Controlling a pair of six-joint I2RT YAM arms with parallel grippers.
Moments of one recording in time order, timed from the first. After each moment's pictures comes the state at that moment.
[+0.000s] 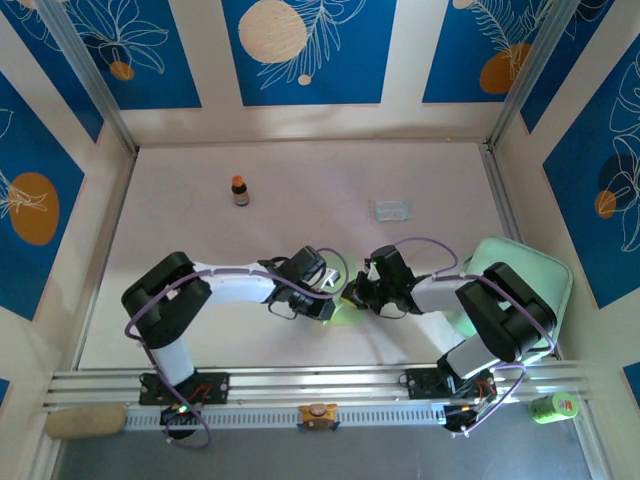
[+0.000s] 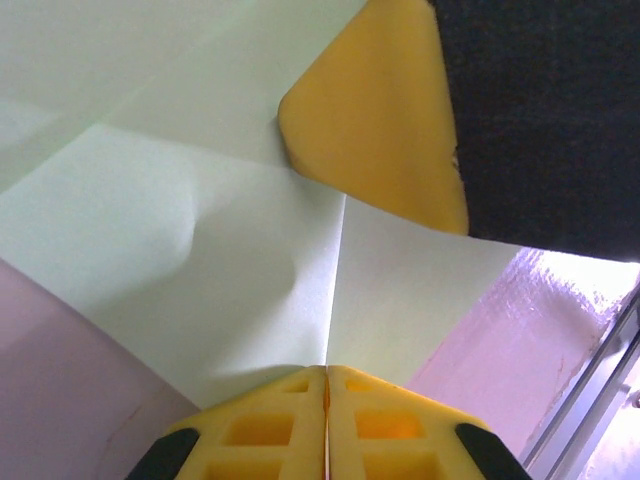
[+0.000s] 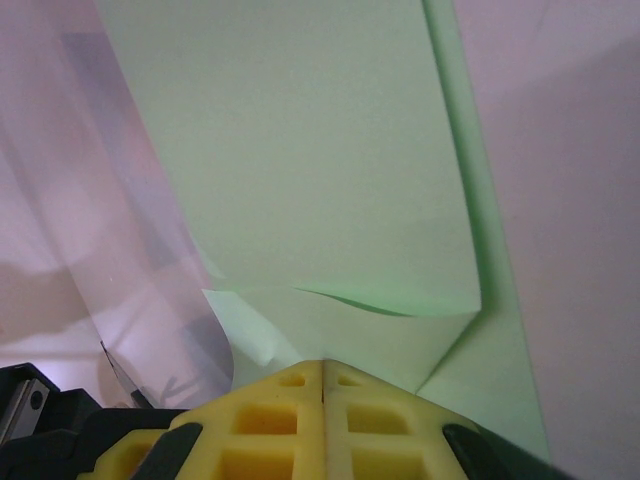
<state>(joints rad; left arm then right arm) -0.91 1.74 0.88 -0.24 0.44 -0.52 0.57 1.51 0.42 0.20 -0.50 1.11</state>
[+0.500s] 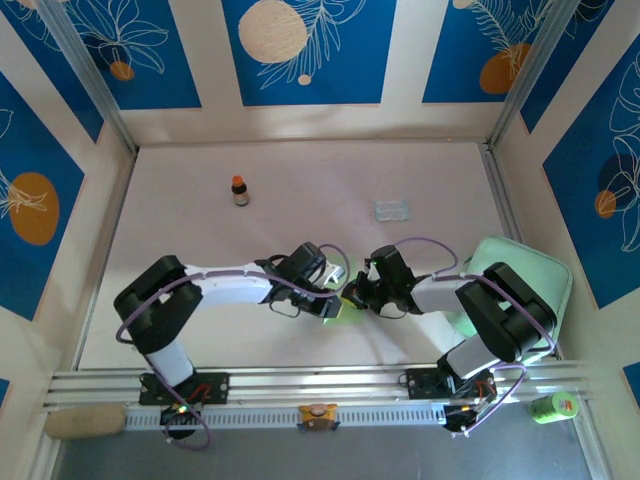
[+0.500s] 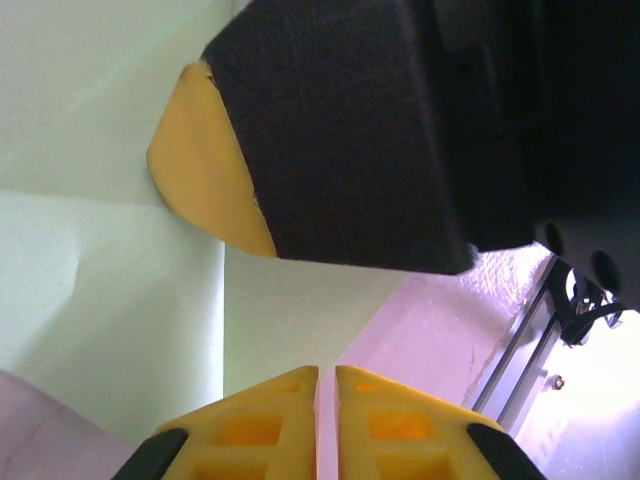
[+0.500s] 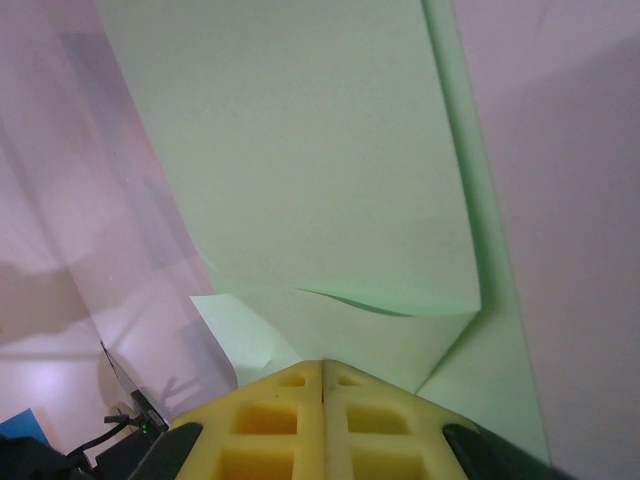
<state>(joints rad) -0.92 1.71 0.89 -0.18 0.51 -0.53 0.57 1.51 0.42 0.20 -0.50 1.11</state>
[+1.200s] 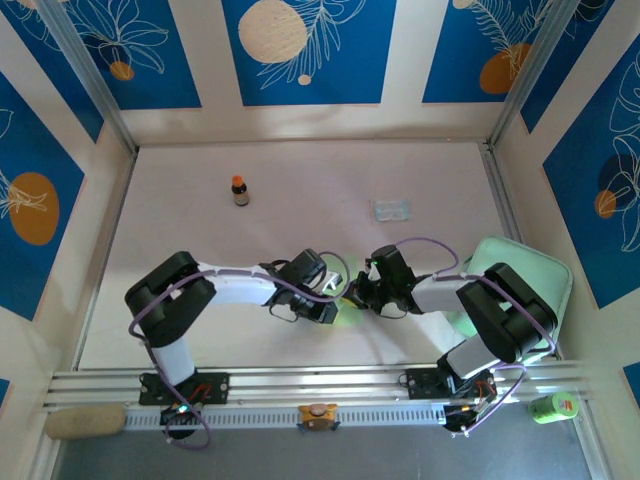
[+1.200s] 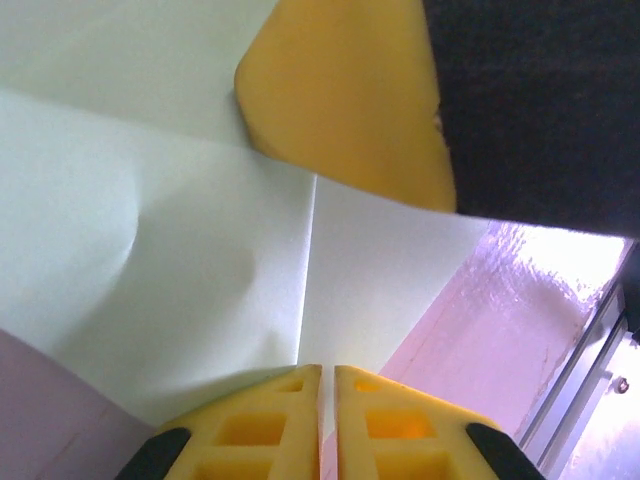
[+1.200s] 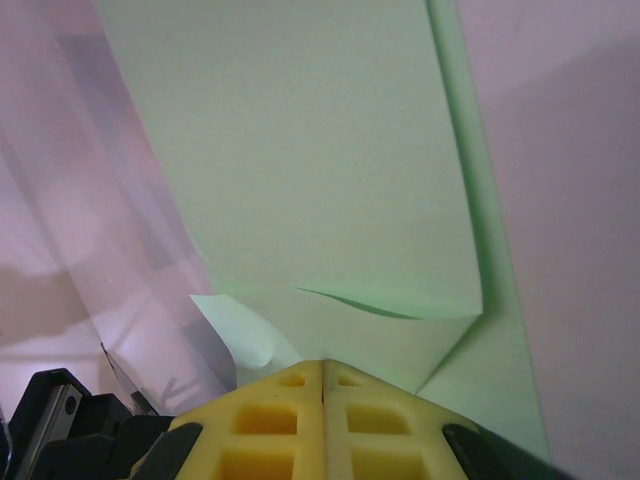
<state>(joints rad) -0.92 1.76 0.85 -0.17 0.49 -0.52 0.56 1.51 0.42 0.19 -0.50 1.11</state>
